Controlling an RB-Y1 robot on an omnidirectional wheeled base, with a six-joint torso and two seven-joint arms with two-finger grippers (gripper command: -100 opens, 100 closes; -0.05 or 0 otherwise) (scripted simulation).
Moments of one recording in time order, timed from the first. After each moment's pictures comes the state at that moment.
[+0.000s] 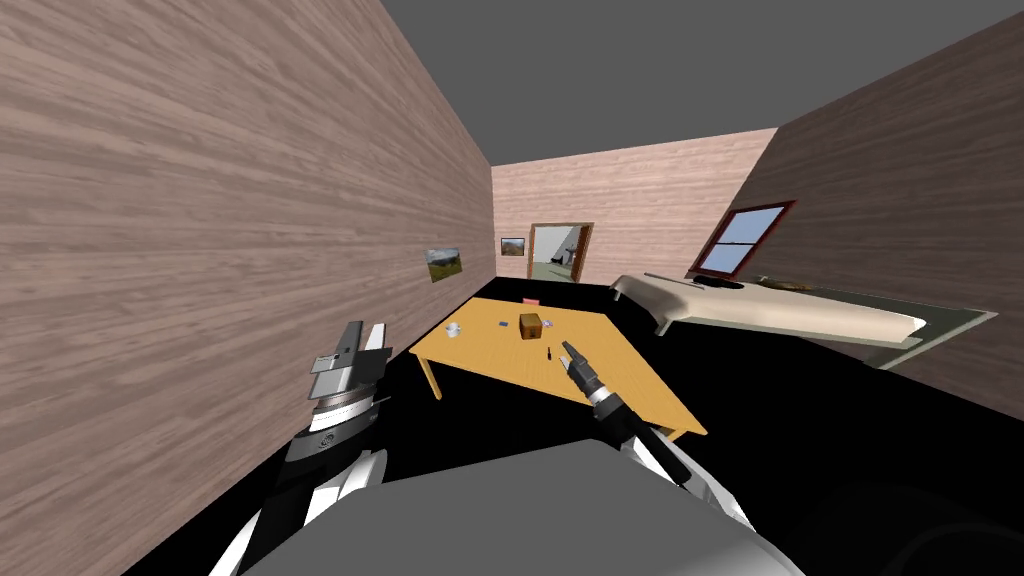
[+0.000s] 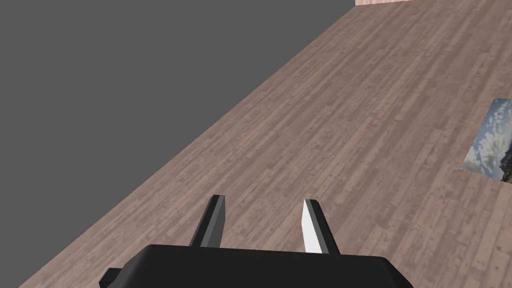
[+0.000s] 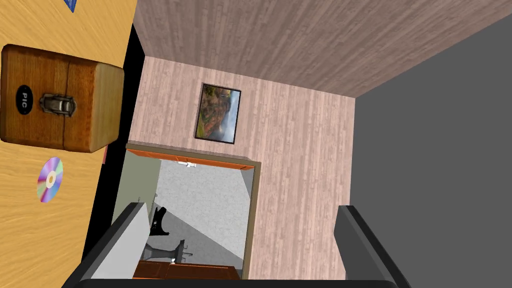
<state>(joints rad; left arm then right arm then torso) 0.52 -0.01 0.06 -2.27 -0.07 -0.58 0.17 0.55 -0.61 0.19 -1.97 -0.36 -0.37 0.09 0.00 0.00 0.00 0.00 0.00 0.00</state>
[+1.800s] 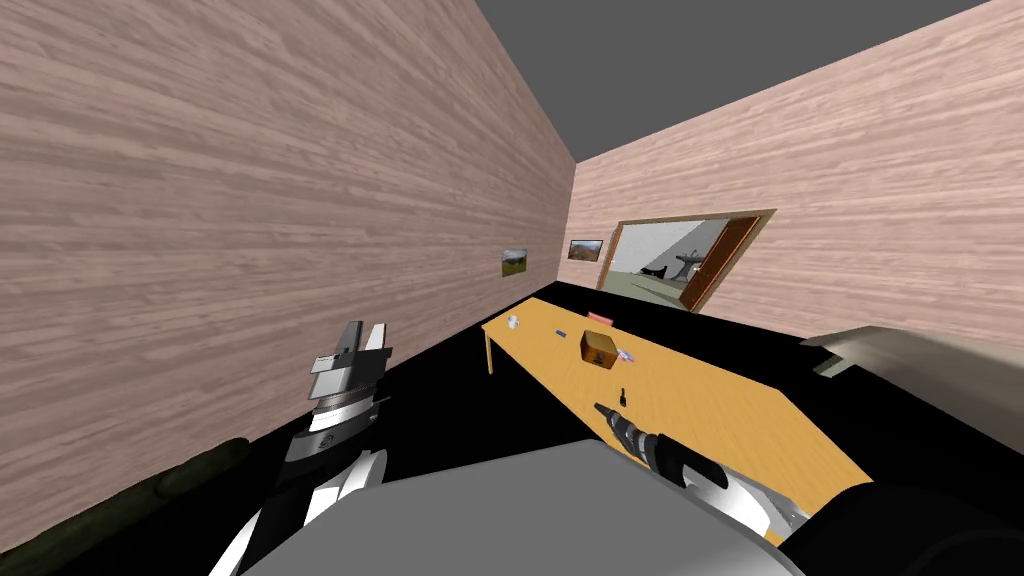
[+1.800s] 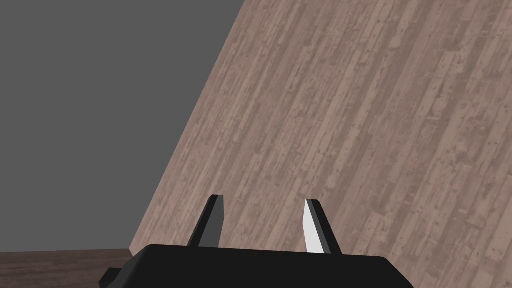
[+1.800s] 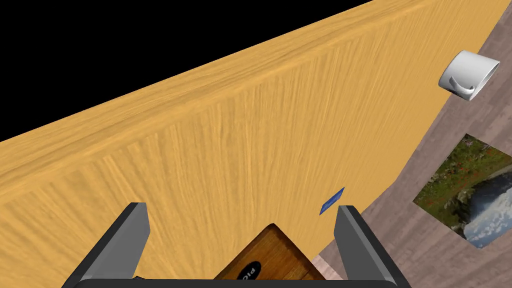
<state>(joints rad) 0.52 -0.01 0.07 -2.27 -0.07 -0.58 0.17 0.48 -1.04 0.49 -1.52 -0.79 -0.08 0.28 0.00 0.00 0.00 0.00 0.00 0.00</state>
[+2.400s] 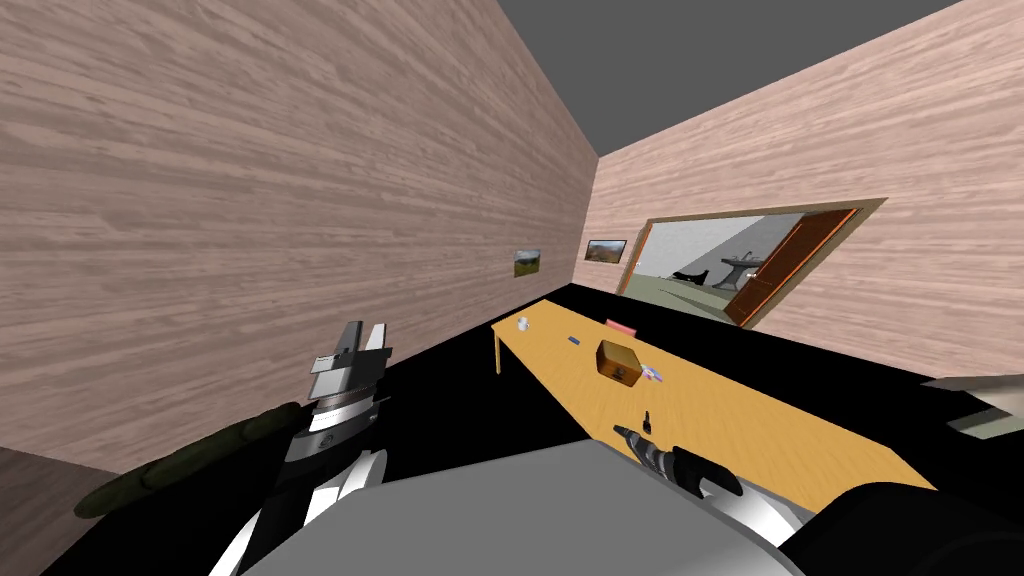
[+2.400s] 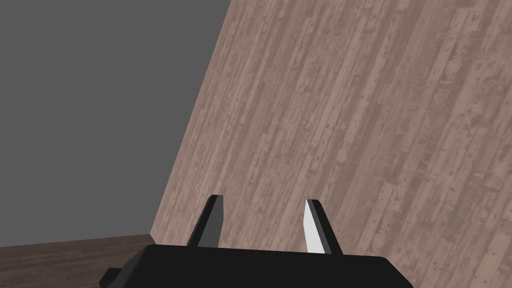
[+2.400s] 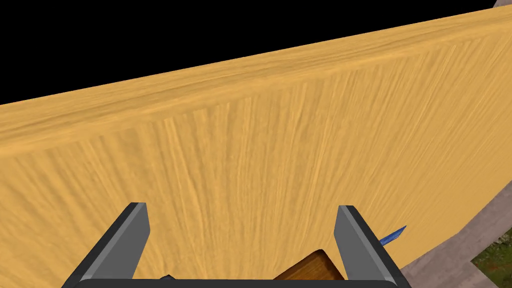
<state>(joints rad) 0.52 -0.01 0.07 -2.27 -0.07 -0.58 0.17 0.46 -1.07 0.54 -1.38 -0.88 0.03 0.34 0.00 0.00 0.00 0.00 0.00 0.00</state>
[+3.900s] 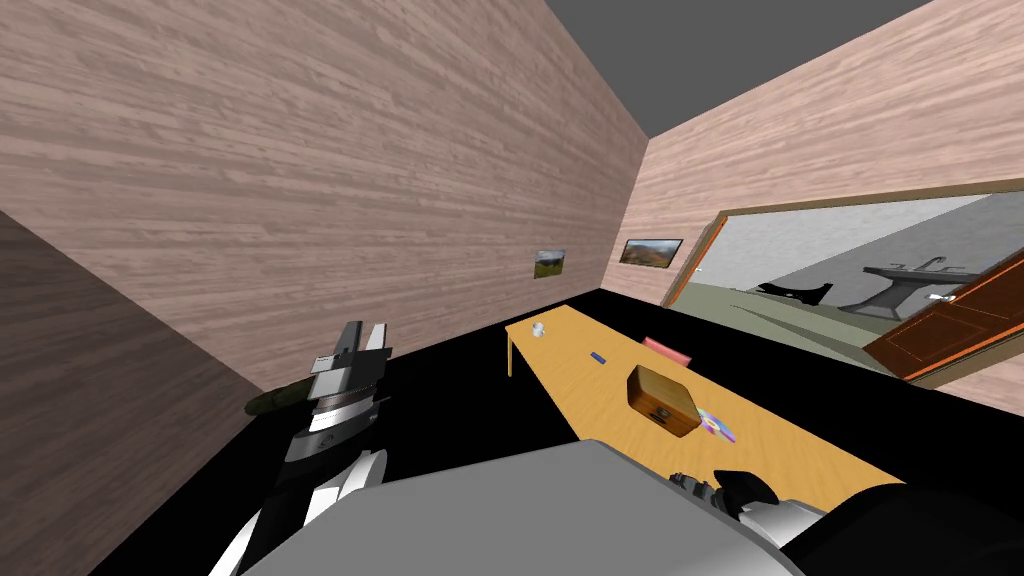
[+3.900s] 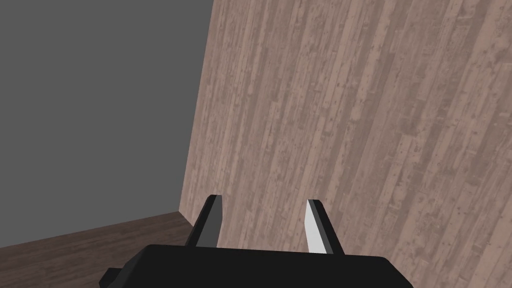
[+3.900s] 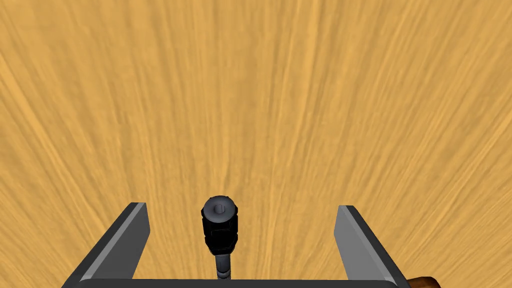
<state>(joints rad) 0.52 -0.01 0.07 -2.27 -0.07 -0.58 0.17 0.40 -1.15 0.69 -1.16 -1.06 0.24 0.39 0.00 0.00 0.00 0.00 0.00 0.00</state>
